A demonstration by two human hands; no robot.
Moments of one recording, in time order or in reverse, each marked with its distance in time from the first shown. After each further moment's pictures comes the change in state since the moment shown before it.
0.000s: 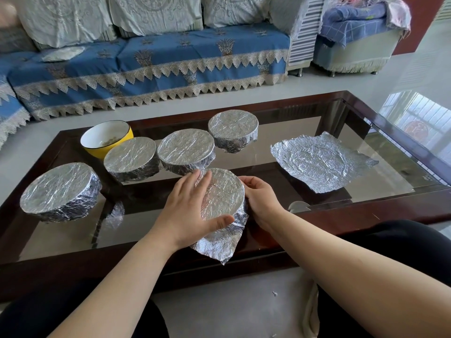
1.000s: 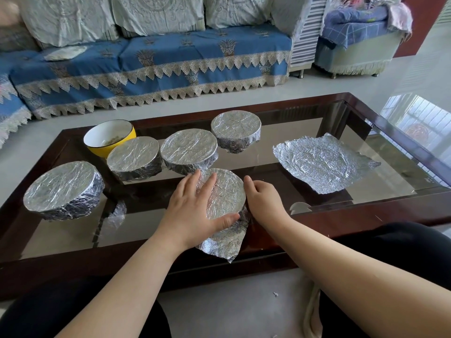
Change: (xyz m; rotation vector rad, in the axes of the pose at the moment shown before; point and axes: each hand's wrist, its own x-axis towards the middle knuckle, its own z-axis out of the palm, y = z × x) left_hand -0.003 0.008 0.001 0.073 0.009 -0.066; right_hand -0.026 -0.017 0.000 -0.715 0.086 -0.239
